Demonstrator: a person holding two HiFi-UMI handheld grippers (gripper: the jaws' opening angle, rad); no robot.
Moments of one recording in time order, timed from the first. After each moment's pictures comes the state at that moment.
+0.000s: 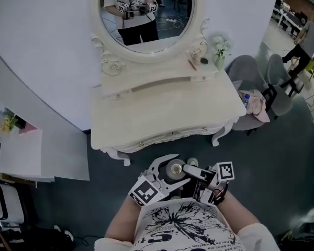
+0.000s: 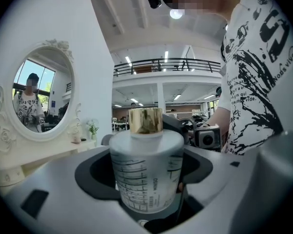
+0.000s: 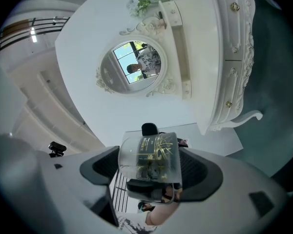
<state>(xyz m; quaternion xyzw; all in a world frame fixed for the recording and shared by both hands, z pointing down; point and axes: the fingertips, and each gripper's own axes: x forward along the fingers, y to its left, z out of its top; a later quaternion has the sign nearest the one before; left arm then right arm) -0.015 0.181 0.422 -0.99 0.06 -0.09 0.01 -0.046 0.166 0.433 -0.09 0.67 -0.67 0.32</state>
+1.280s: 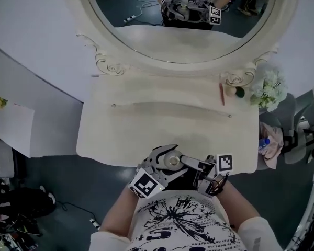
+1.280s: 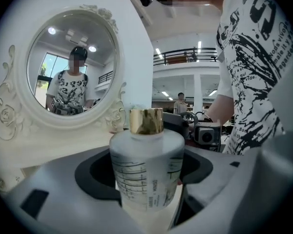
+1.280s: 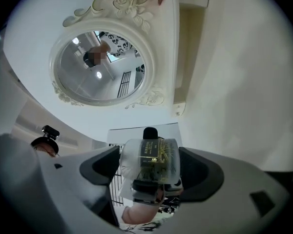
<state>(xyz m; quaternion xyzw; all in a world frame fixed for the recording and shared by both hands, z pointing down) 0.065 -0.125 0.498 -0.97 0.22 -0.12 -0.05 0.037 -0.131 0.506 -0.04 0.67 -0.72 0.16</state>
